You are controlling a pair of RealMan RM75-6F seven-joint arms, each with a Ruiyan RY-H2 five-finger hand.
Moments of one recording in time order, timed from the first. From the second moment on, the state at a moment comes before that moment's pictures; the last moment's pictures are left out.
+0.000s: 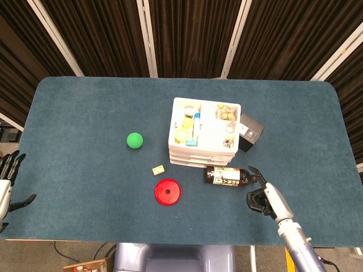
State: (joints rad) left arm -0.09 -1.12 -0.05 -1.56 1.51 1.51 -0.01; right arm 0.28 -1.13 0.14 -2.16 -1.07 1.06 0.17
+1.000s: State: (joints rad) left arm -0.09 -1.12 -0.04 -1.55 1.52 1.51 -0.04; right arm 0.48 -1.41 0.18 -2.23 -0.69 1.09 -0.02
